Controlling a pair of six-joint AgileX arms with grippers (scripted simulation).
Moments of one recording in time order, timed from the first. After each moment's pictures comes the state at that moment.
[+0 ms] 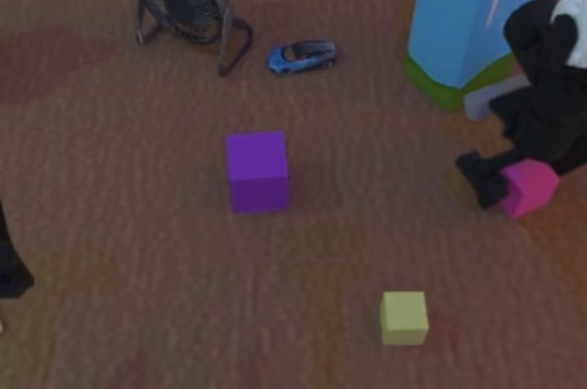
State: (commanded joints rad) left arm 0.02 0.00 0.00 0.00 0.00 0.00; right arm 0.18 2.25 1.49 -0.82 0.00 -0.24
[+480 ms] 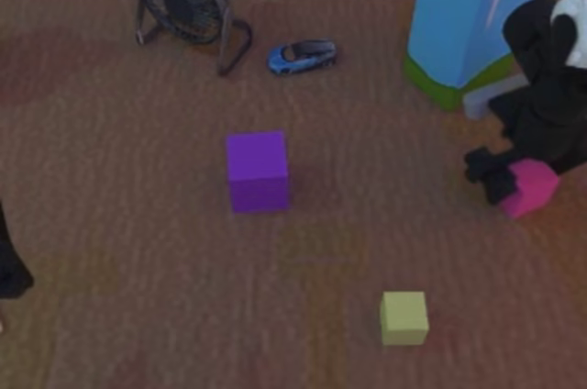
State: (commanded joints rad) left arm 0.02 0.00 0.00 0.00 0.00 0.00; right arm 0.18 2.25 1.49 -0.82 0.00 -0.24
